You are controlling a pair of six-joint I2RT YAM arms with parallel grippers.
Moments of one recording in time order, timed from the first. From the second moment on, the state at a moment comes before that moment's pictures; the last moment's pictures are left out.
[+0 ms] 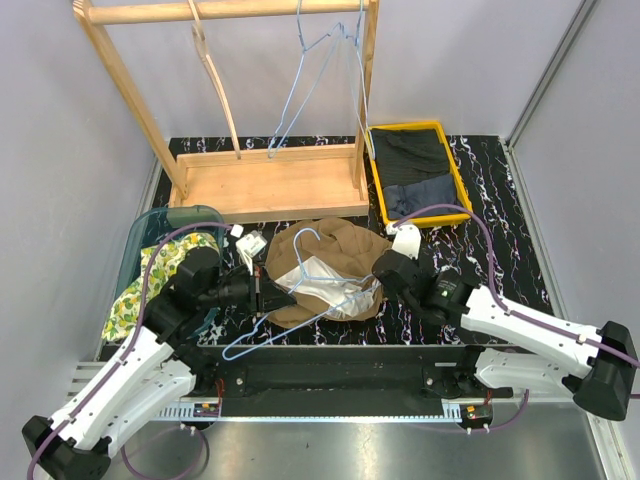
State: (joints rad) left arm -0.56 0.62 0.59 -0.37 0.68 -0.49; right arm 1.01 1.05 0.82 -0.62 0.59 0.68
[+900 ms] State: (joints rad) left arm -0.56 0.71 0.59 -0.35 0.67 -0.48; right arm 0.99 1.09 0.76 -0.39 0.26 0.58
